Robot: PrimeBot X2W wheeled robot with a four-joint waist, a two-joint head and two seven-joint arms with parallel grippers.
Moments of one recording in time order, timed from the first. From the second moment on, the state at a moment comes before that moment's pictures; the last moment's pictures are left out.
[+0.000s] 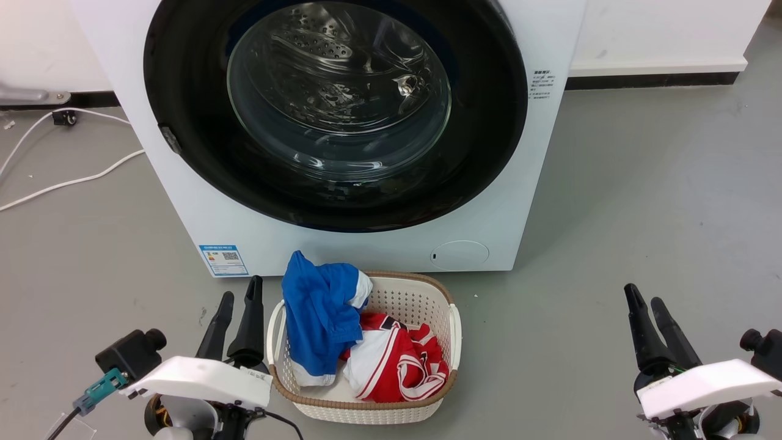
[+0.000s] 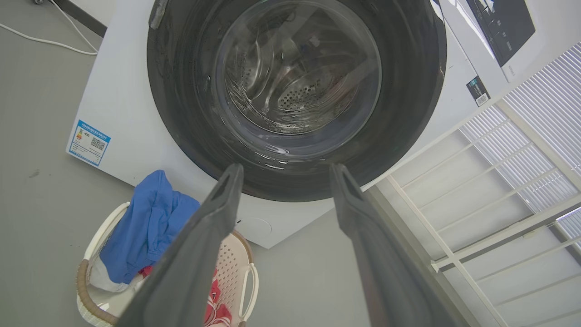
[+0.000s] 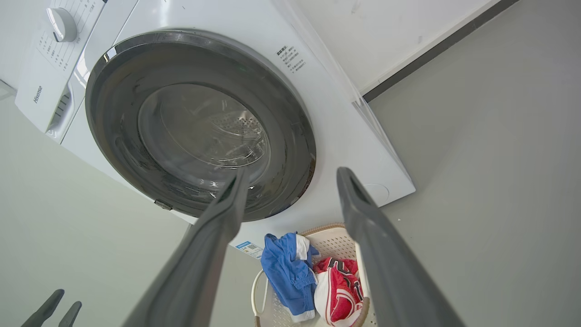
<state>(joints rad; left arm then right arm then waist) -0.08 0.07 -0.04 0.16 -0.83 -0.10 -0.07 -0.02 -0.10 -0.02 0.14 0.81 0.13 -0.02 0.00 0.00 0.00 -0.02</state>
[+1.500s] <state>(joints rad) -0.08 0.14 -0.15 0.17 -0.33 -0.03 -0.19 -0.01 -0.09 0.00 0.06 0.22 0.13 -0.04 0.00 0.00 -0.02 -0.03</state>
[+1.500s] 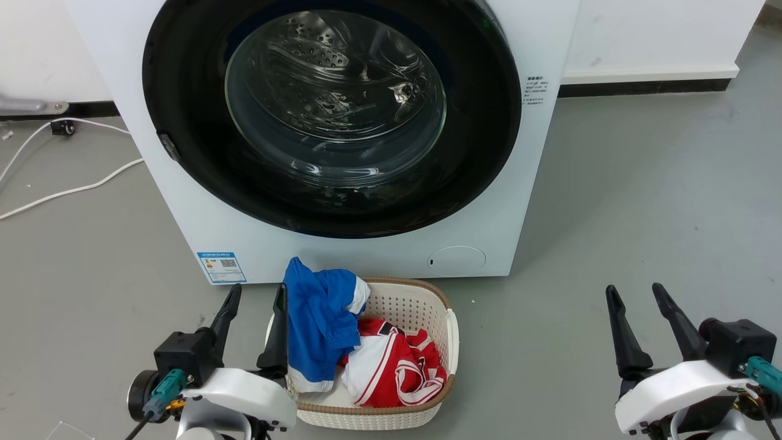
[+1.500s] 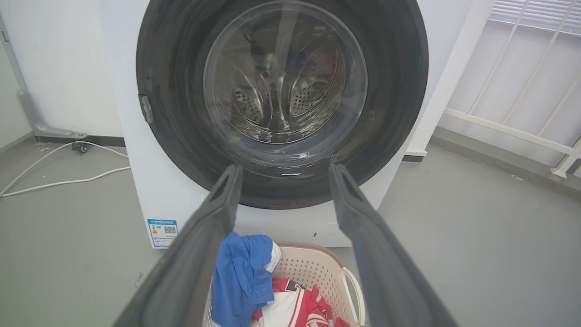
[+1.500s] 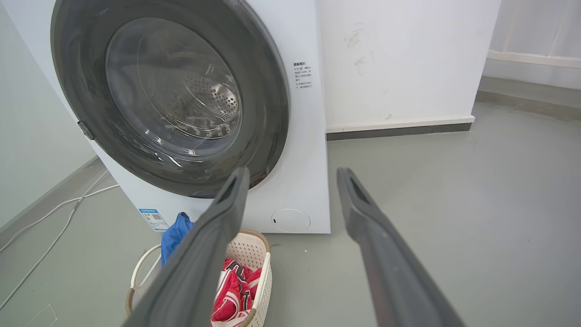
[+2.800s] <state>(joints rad) -0.08 0.10 -0.12 0.20 -0.14 -0.03 -0.26 0.00 -0.06 0.00 0.06 0.05 0.13 -0.10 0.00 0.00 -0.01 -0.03</state>
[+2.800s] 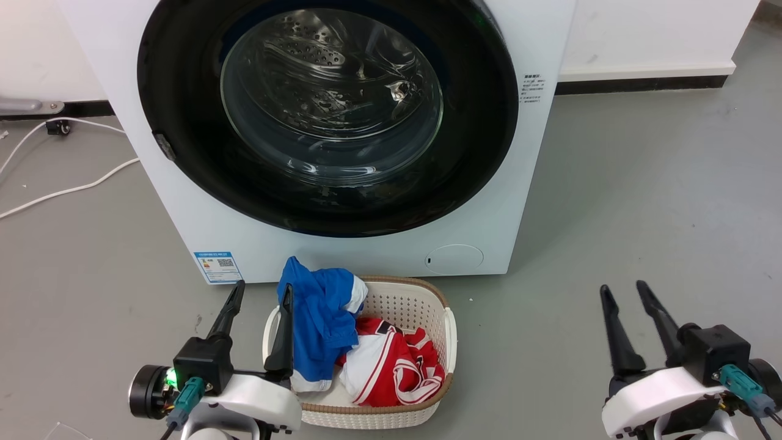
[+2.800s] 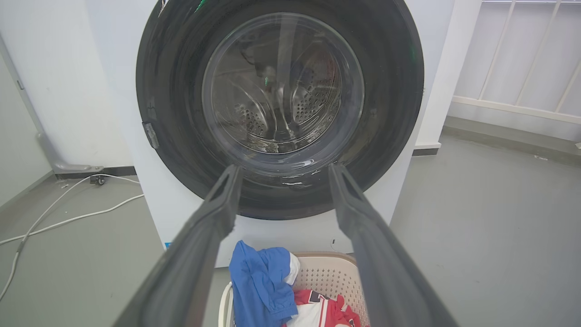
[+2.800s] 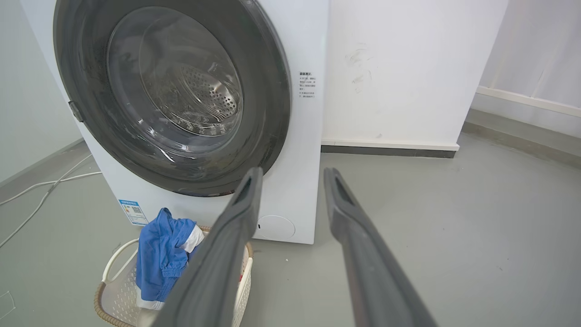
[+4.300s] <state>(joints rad) -0.25 0.05 -0.18 0.11 -0.11 -0.03 -0.26 -0.99 -0.34 -0.28 0.90 1.27 0.13 0.43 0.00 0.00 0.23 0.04</state>
